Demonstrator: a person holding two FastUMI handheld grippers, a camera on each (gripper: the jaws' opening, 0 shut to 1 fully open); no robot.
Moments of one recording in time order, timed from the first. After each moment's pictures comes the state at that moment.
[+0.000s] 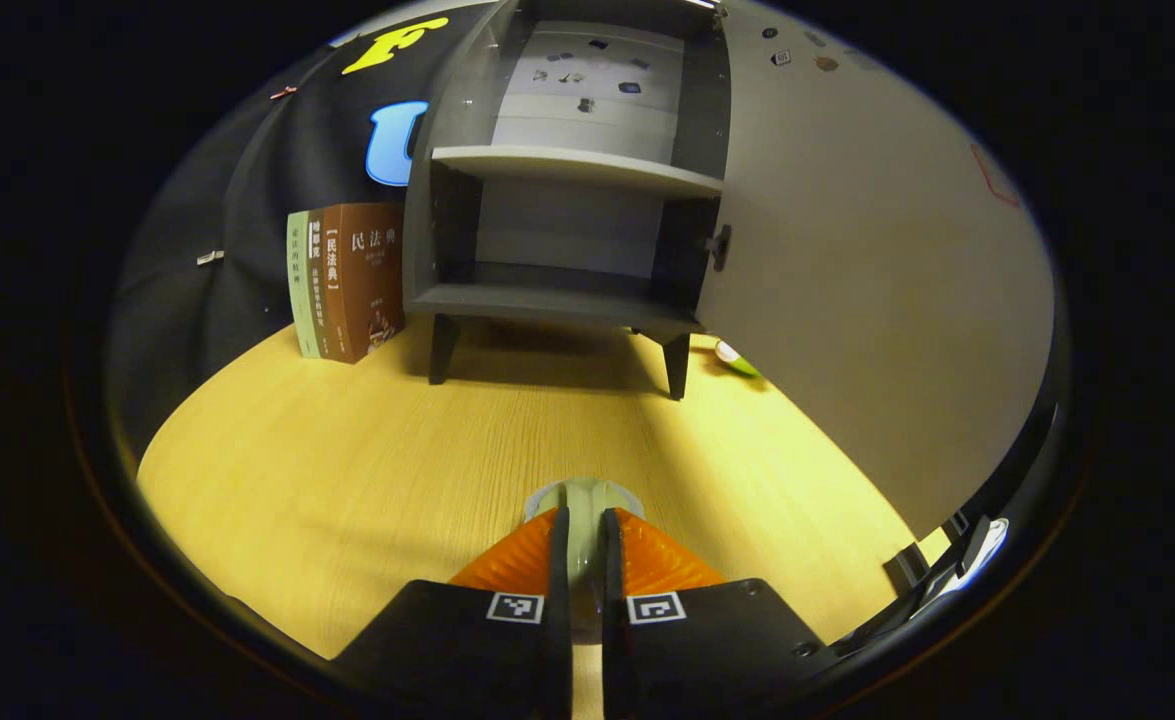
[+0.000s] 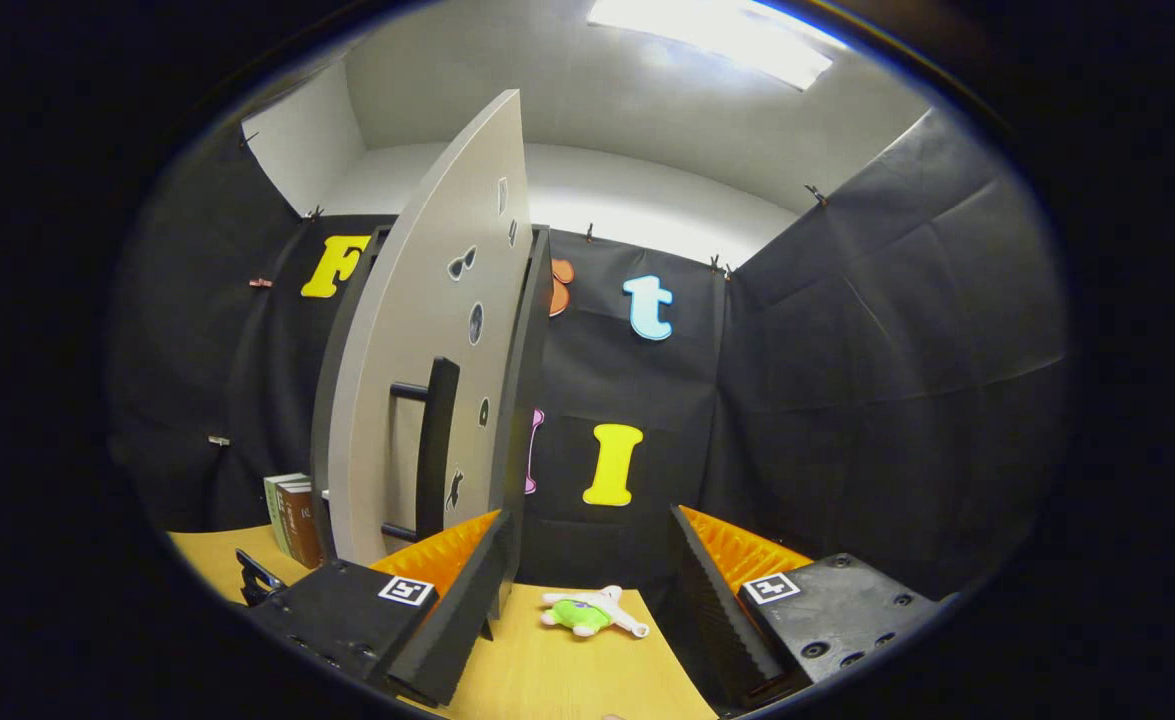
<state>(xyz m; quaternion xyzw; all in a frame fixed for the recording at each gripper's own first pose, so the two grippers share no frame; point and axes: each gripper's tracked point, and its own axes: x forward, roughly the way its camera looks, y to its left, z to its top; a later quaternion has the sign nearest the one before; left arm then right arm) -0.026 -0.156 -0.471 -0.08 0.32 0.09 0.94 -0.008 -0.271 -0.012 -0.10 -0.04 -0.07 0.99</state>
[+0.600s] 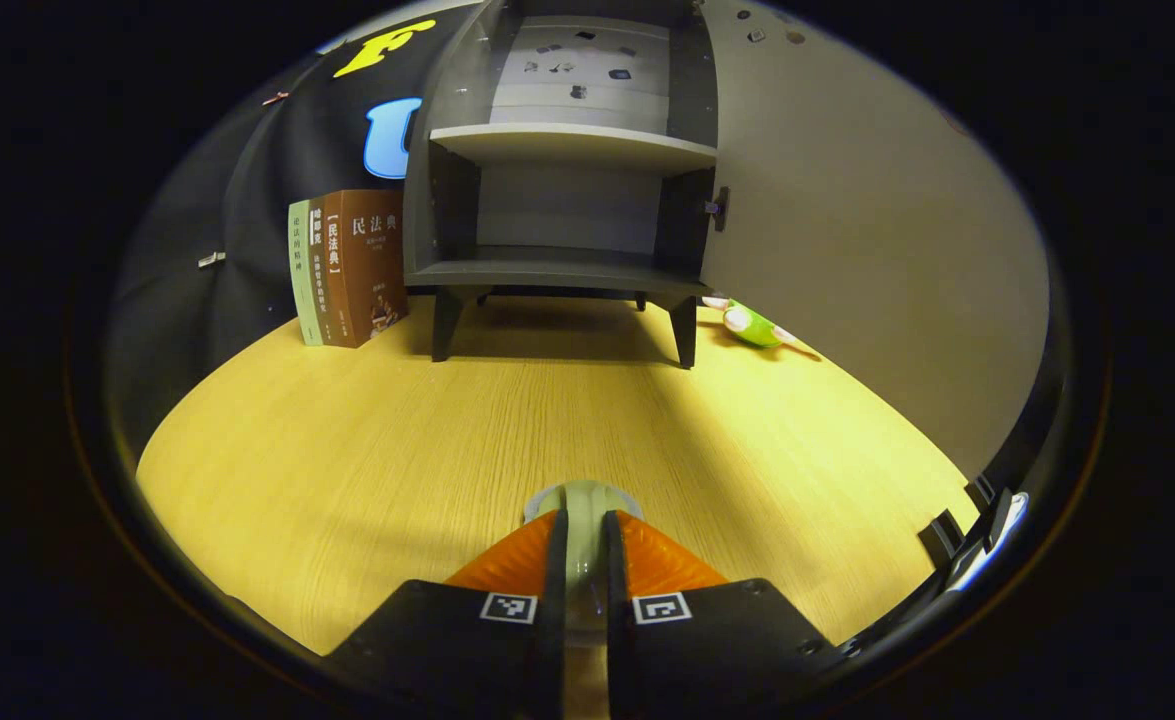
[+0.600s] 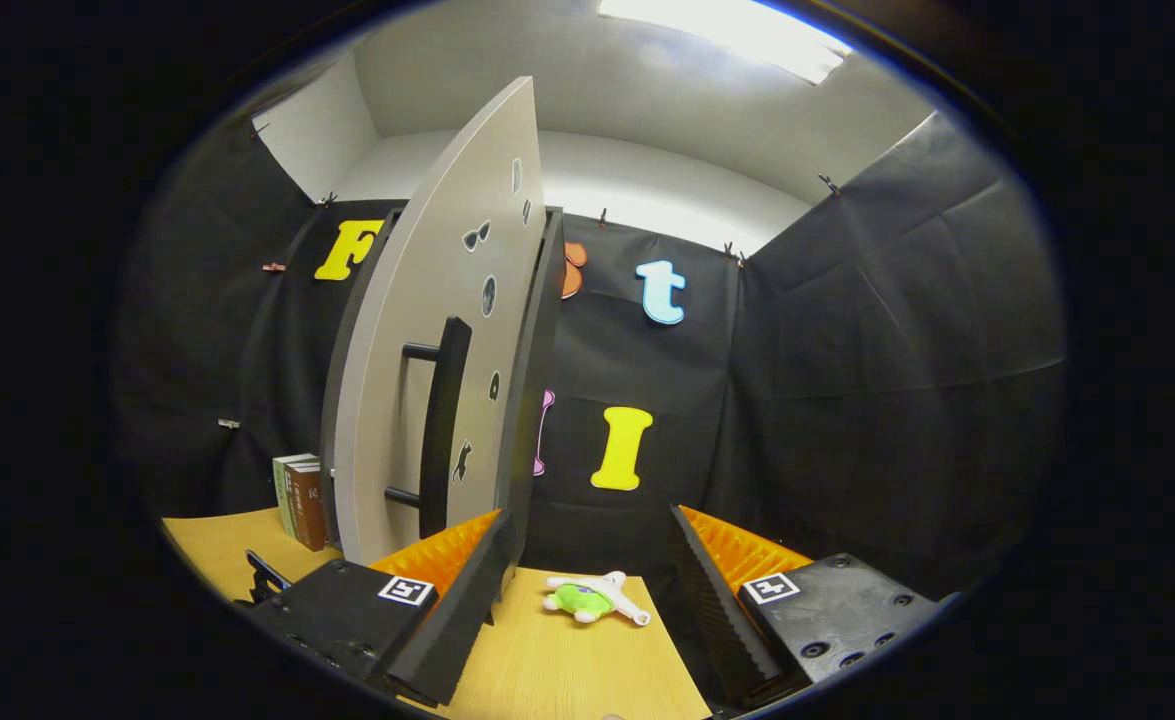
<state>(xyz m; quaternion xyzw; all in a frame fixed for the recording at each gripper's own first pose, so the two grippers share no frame) -0.038 -0.160 -0.504 -0.04 0.33 0.09 0.94 -0.012 -0.273 -0.029 -0.10 -0.02 -0.05 0.99</state>
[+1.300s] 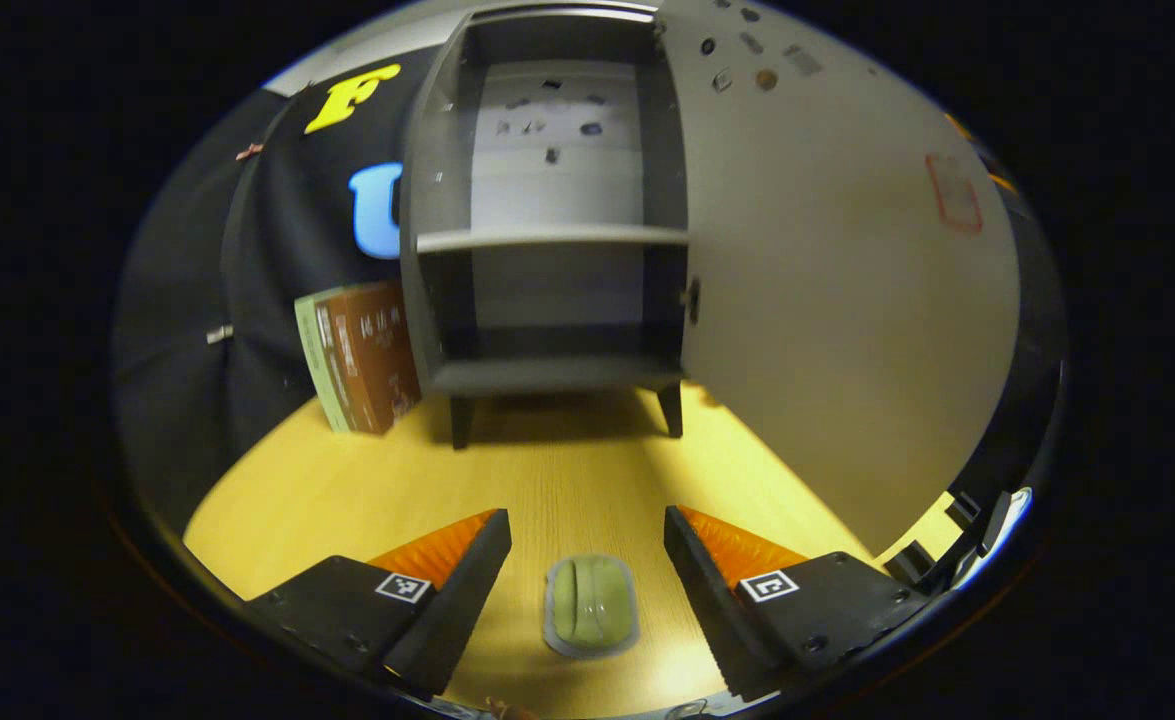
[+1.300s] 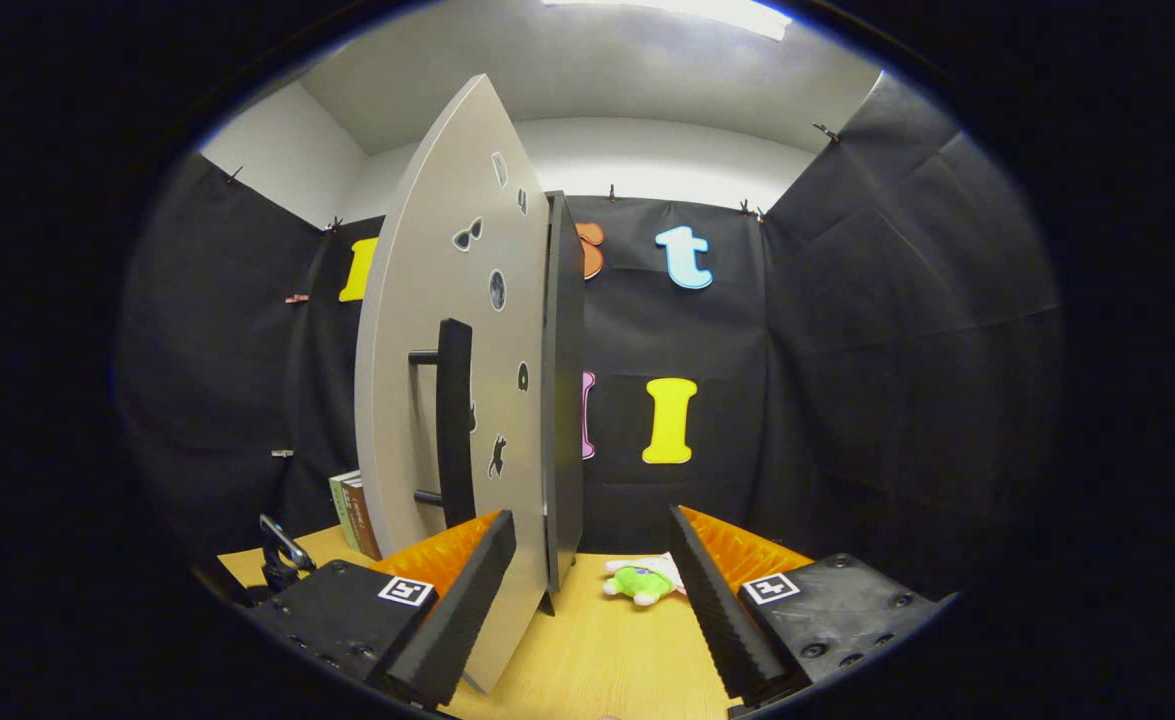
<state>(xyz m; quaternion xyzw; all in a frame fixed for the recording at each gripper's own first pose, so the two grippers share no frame) -0.009 -0.157 -0.350 0.03 0.25 0.08 0.96 -0.009 -0.262 -0.043 -0.02 0.04 0.03 1.00</state>
